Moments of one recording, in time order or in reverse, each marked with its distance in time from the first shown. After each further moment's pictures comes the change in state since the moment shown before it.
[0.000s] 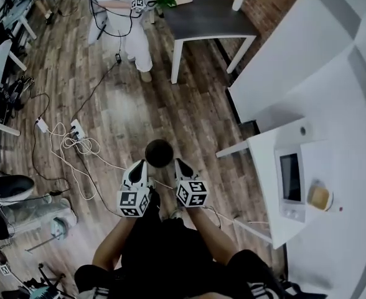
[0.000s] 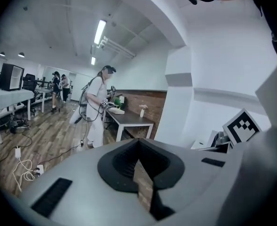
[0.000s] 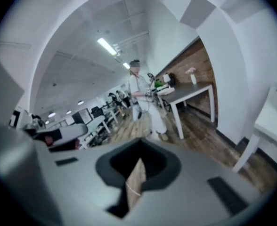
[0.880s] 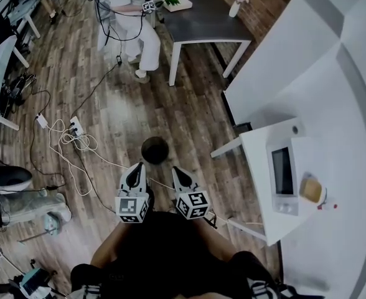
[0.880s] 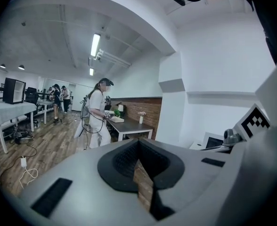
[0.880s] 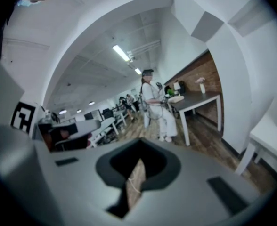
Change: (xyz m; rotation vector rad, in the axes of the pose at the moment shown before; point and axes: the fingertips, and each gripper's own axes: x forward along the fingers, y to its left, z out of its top) left arm -0.080 -0.057 0.028 0.078 -0.082 0.027; right arm -0.106 0.047 0.000 -0.083 -0.070 0.105
